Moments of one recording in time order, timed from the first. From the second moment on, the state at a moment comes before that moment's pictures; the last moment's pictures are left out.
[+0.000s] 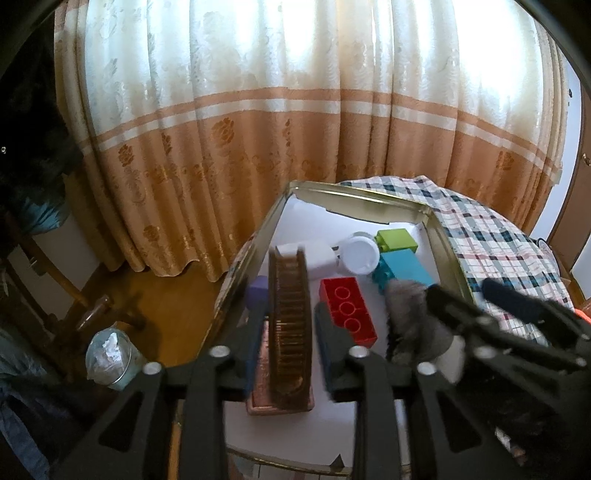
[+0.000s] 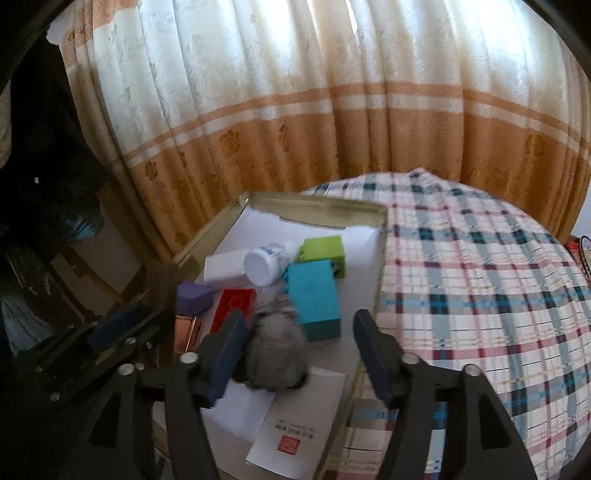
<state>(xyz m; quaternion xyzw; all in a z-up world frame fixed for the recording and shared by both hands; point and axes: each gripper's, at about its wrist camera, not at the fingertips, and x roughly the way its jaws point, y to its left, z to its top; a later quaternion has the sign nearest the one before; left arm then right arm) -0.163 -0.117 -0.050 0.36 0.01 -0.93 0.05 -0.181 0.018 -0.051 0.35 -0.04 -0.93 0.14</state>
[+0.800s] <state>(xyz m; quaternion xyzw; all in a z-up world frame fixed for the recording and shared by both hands) -0.146 -0.102 -0.034 0.35 -0.01 -0.93 0.06 -0.155 0.050 -0.032 0.33 -0.10 -0.93 0.10</state>
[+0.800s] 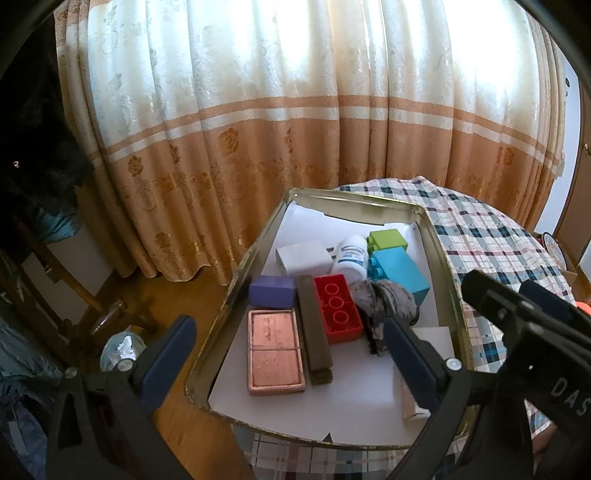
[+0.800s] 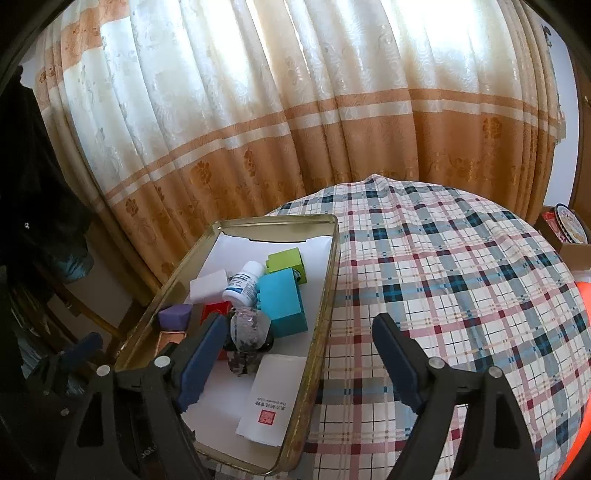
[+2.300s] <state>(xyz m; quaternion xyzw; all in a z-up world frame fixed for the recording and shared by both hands) -0.061 -0.098 0.004 0.29 -0.01 -0.95 0.05 -0.065 0.048 0.014 0.26 -0.11 -0.96 0.08</state>
